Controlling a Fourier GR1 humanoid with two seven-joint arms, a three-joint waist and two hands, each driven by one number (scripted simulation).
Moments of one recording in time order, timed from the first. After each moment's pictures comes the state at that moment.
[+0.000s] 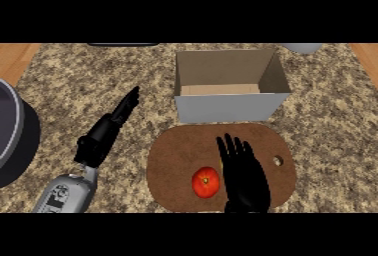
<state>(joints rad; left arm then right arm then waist) -0.22 0.21 -0.21 -1.51 -0.01 -0.04 0.07 -0.10 -0.08 0.64 -1.71 1.10 0.32 0.77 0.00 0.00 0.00</state>
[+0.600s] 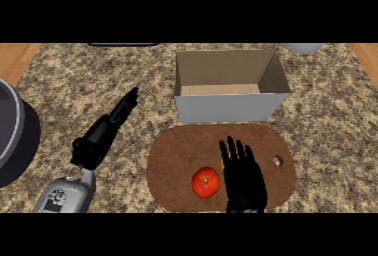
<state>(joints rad) -0.19 0.17 -0.16 -1.56 -0.05 -0.10 0.10 -0.07 -0.06 0.61 -1.61 1.18 0.27 0.72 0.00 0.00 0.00</state>
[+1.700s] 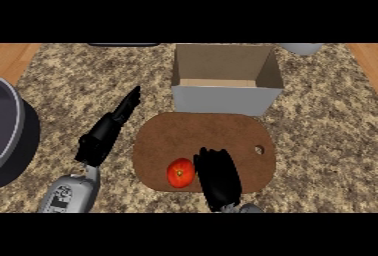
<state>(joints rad) -0.21 0.12 -0.12 -1.53 -0.10 -0.14 0.09 -0.22 -0.03 0.72 -1.48 1.21 0.18 0.57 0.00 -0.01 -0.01</state>
